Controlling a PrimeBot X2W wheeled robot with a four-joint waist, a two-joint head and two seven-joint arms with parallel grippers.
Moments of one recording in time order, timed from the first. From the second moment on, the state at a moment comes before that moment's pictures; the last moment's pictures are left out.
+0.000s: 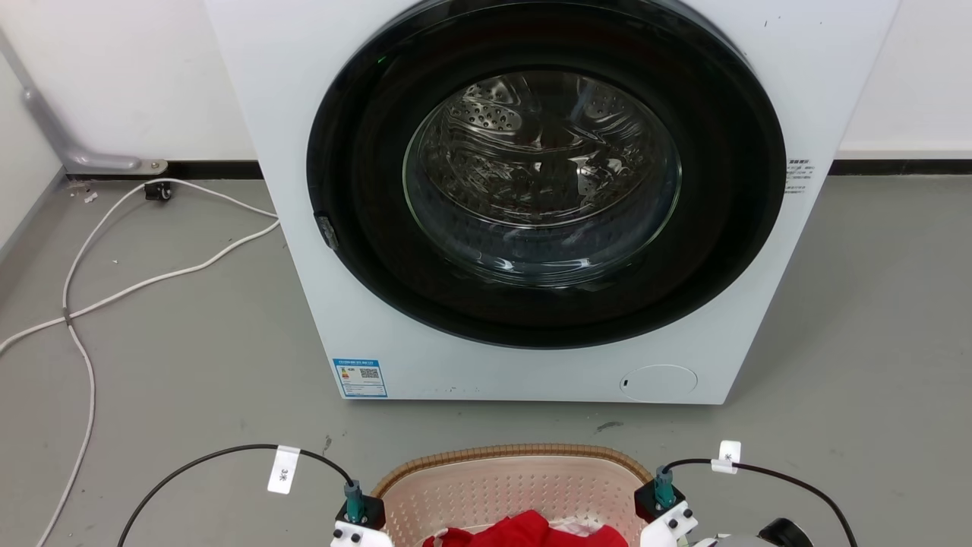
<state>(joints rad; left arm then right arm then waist) -0.48 0.19 -1.09 1.14 -0.98 -0.13 0.45 -0.53 -0.14 1.22 1.13 0.83 0.13 0.47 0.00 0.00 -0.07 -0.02</state>
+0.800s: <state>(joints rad) -0.50 0.19 -1.18 1.15 -1.05 -0.13 0.43 -0.55 -0.14 1.27 1.14 0.88 0.13 0.46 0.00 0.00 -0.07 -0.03</state>
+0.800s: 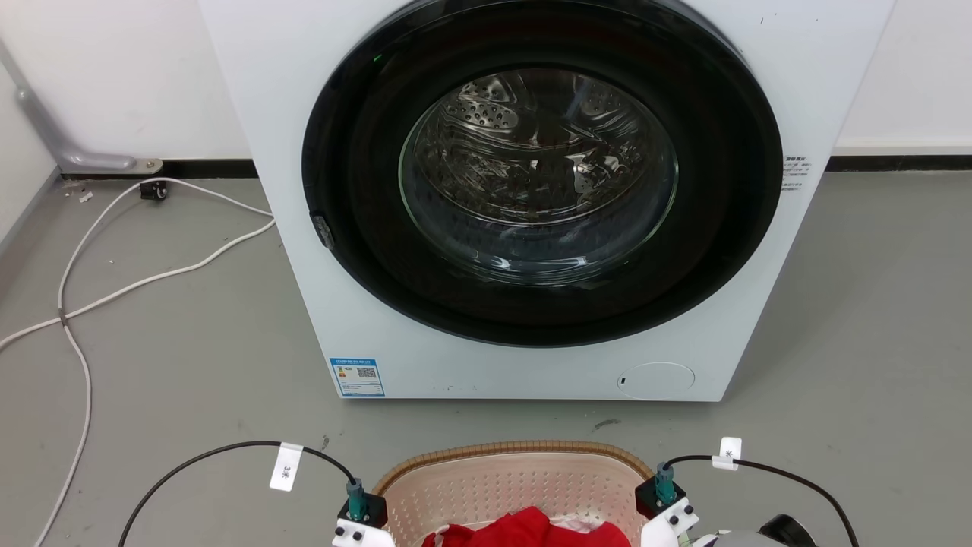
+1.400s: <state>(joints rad) -0.51 0.20 -1.23 1.15 -1.09 -0.13 0.42 -0.55 -0.14 1.27 1.14 0.88 0.13 0.46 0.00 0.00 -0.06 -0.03</state>
